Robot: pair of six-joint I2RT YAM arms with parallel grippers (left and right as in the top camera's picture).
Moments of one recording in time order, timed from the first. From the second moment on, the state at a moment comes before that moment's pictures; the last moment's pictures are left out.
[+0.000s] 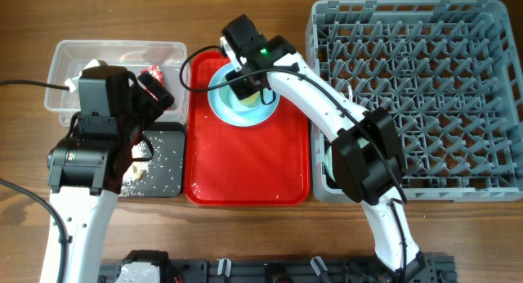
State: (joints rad) left arm -0.08 1.12 1.16 -0.85 -0.15 -0.74; right arm 0.63 2.28 1.99 -0.88 -0.02 0.03
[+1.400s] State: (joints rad) left arm -0.08 1.12 1.16 -0.85 -0.15 -0.74; right arm 0.68 2.14 1.77 -0.76 -0.02 0.03
